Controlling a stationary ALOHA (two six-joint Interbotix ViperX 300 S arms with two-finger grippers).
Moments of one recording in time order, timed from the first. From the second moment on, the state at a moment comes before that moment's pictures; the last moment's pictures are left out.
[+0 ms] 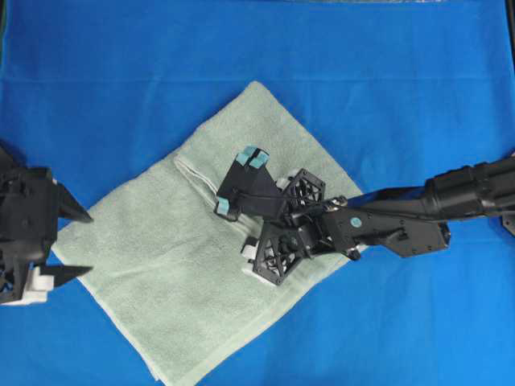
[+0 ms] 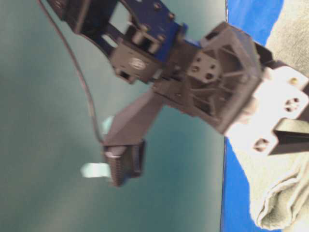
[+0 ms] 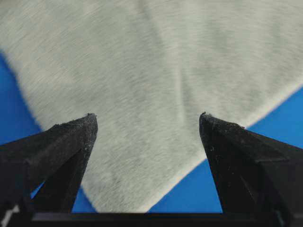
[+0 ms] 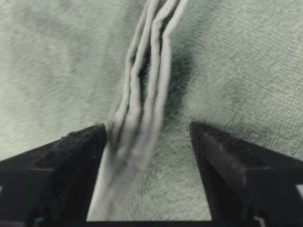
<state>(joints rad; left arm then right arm) -0.58 -0.61 0.98 0.48 0.65 -0.92 0.19 0.24 0.31 -0.42 0.52 0.99</state>
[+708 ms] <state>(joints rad) -0.71 -0.59 0.98 0.48 0.31 -0.35 0.18 -0.03 0.47 -0.48 0.35 1.00</state>
